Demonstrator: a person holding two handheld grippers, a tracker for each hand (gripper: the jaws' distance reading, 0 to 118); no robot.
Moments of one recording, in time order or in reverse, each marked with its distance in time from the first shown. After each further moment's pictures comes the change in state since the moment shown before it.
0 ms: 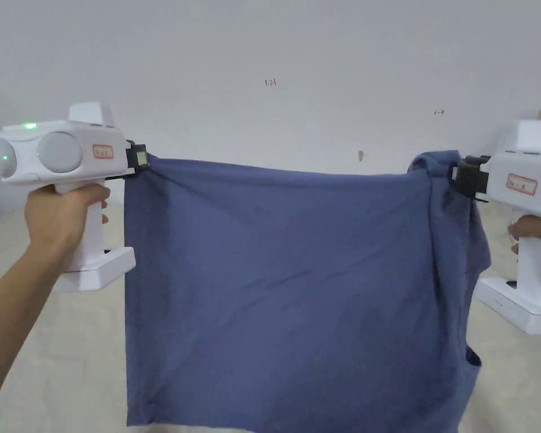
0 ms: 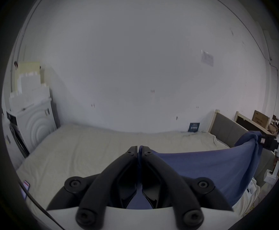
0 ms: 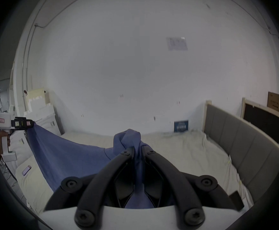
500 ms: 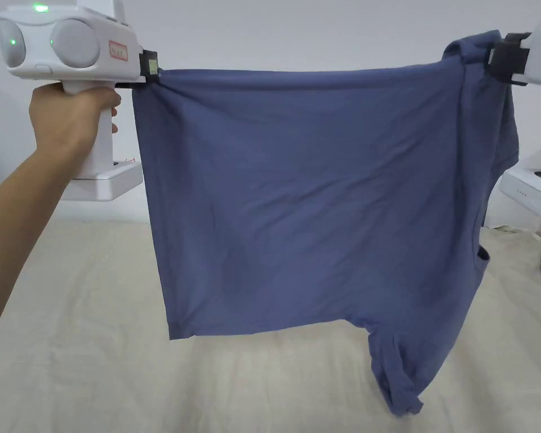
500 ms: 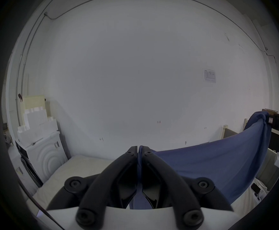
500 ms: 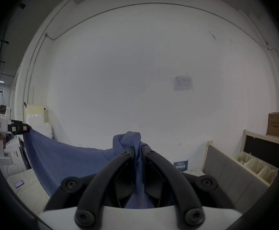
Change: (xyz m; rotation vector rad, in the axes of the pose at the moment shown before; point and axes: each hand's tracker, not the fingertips) left arm 0.017 0.127 -0.003 0.181 0.080 -0.103; right arm -0.019 0.148 -0.023 0.250 -0.027 0.071
